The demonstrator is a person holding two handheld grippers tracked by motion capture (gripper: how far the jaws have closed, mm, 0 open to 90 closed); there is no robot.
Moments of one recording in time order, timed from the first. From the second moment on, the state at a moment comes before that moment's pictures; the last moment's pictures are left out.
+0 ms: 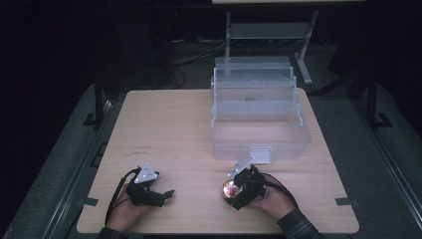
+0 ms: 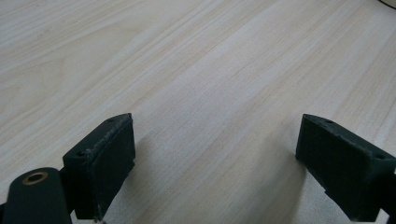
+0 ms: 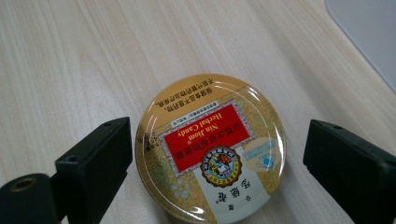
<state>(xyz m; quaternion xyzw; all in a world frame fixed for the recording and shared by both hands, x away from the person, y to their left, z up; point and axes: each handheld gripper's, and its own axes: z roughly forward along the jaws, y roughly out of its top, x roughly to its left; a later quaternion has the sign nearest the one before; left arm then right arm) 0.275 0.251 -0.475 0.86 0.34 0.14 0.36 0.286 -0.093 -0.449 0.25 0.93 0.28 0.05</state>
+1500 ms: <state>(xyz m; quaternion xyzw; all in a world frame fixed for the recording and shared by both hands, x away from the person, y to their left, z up) 0.275 0.251 -0.475 0.86 0.33 0.14 0.36 0.281 -0.088 -0.455 0.23 0.94 0.26 0.05</state>
